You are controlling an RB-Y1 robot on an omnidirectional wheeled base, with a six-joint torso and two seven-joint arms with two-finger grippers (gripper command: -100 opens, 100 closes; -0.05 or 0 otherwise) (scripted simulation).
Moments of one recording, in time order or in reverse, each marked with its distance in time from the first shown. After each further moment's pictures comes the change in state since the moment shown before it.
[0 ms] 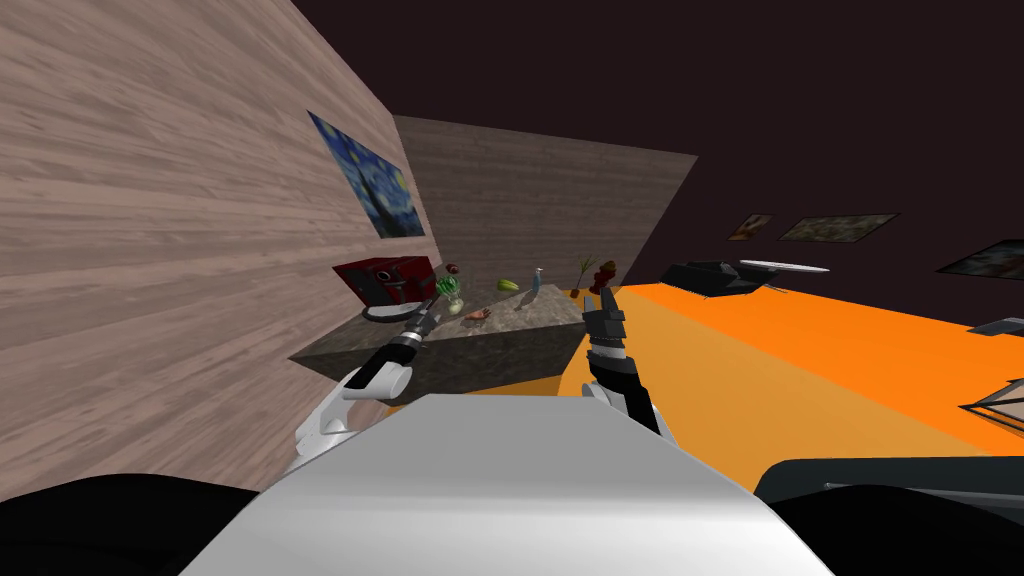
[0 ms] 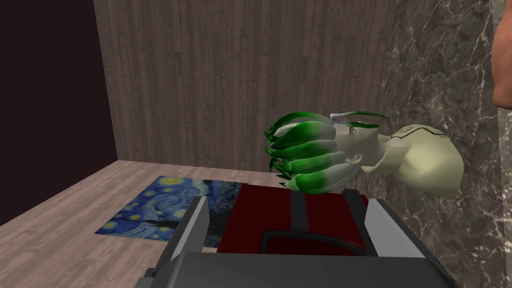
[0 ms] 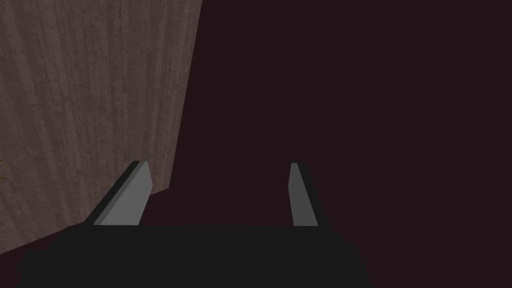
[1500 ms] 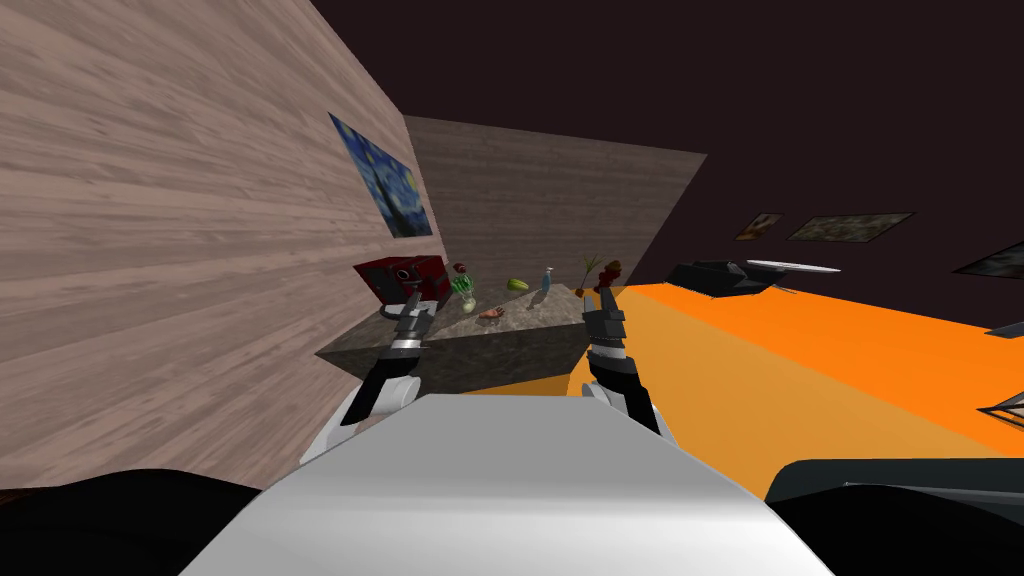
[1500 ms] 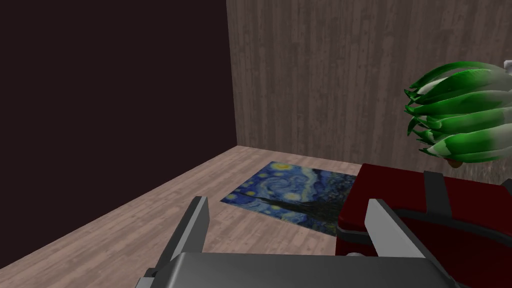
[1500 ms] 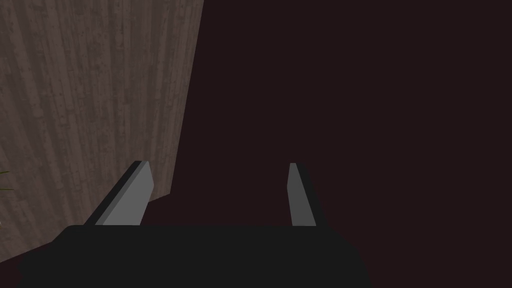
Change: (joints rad) left arm 0.084 -0.192 -0.035 -0.102 -0.145 -0.399 -0.129; right arm 0.000 0.000 0.000 0.000 0.000 0.000 0.000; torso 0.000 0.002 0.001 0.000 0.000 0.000
